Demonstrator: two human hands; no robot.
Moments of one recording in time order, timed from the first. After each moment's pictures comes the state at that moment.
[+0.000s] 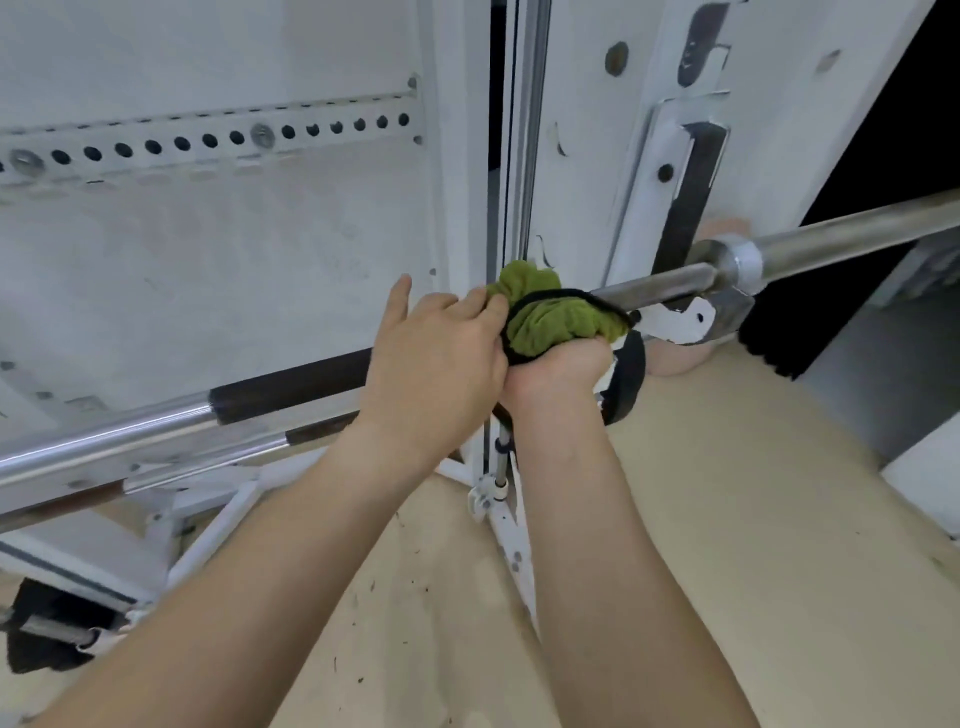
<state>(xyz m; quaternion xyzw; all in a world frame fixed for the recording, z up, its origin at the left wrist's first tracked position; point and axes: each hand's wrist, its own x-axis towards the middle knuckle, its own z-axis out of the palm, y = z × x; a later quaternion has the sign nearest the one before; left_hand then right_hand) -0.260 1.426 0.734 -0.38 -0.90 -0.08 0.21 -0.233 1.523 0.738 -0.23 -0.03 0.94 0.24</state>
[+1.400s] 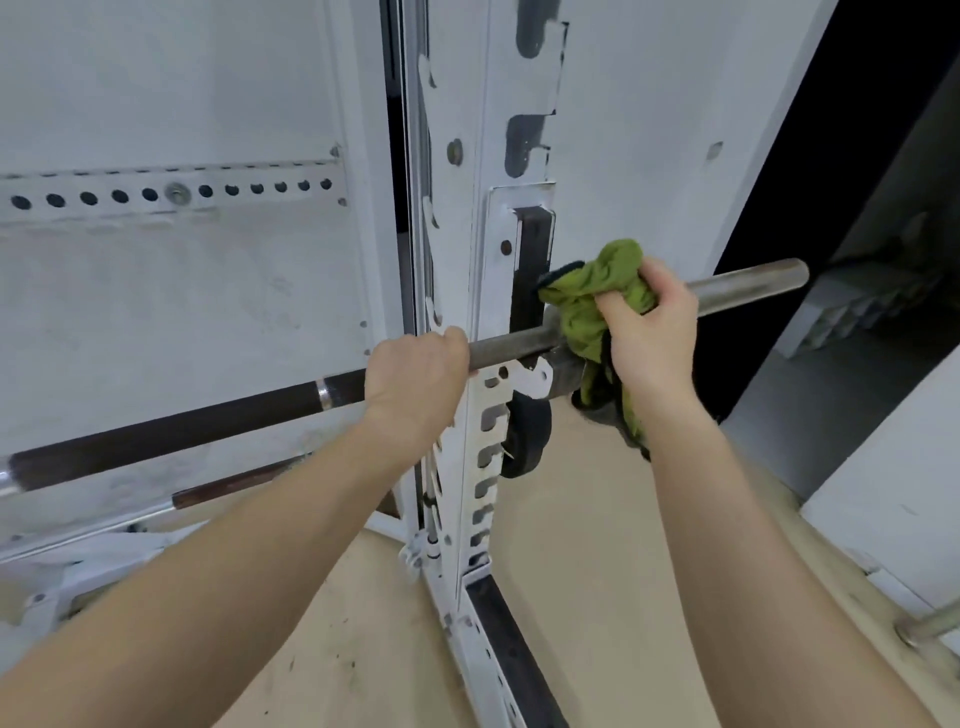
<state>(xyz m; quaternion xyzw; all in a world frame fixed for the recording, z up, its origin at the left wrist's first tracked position) -0.257 1.555 0.732 -0.35 -0.90 0.07 0.23 -0.146 1.725 0.765 -0.21 -0.72 0.47 0.46</state>
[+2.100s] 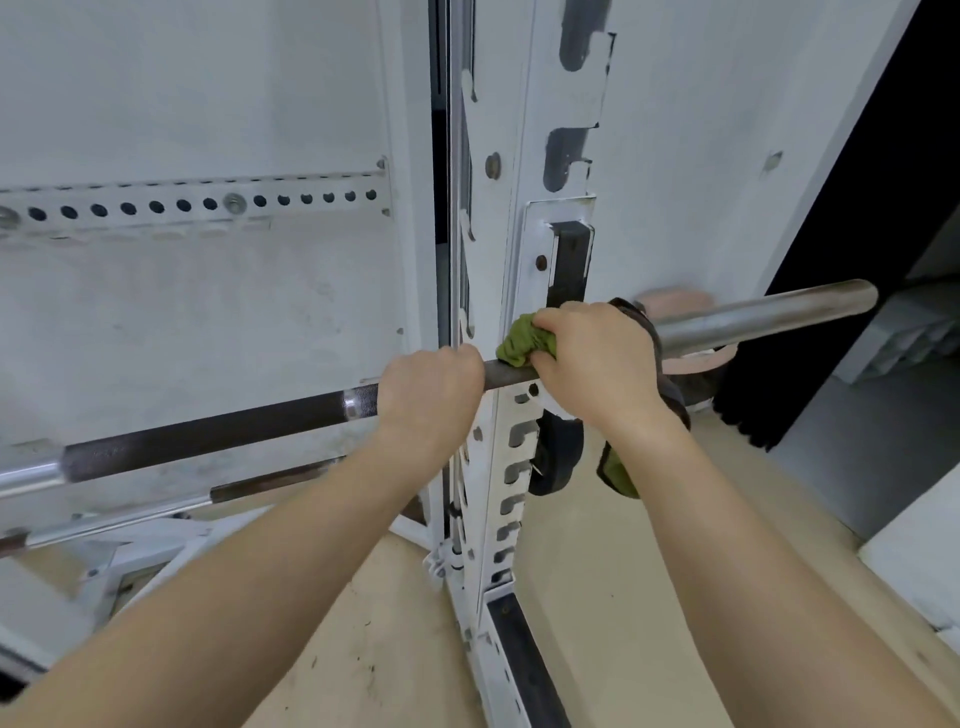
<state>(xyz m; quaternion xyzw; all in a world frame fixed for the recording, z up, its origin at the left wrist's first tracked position) -0.261 1.547 0.727 -0.33 -0.91 0.09 0.24 -0.193 1.702 0.755 -0.09 -0.95 -0.01 0.30</state>
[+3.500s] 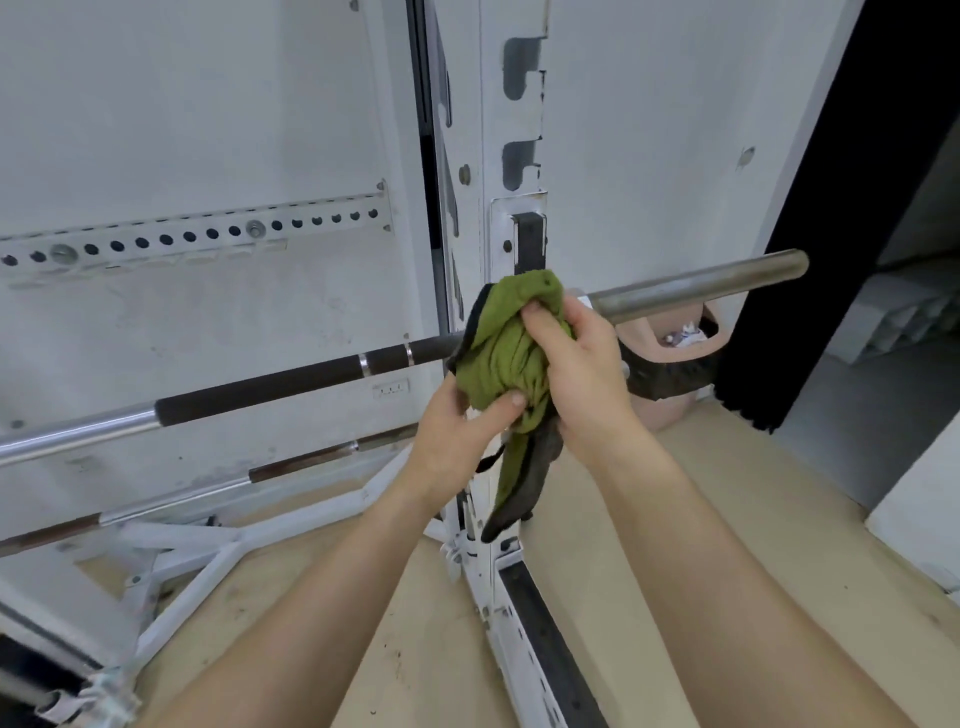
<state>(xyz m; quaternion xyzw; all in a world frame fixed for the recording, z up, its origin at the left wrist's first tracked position) -0.138 1.505 0.714 -0.30 -0.67 -0.66 -0.13 -0.067 1.617 0.780 -0.06 -0.63 0.71 0.32</state>
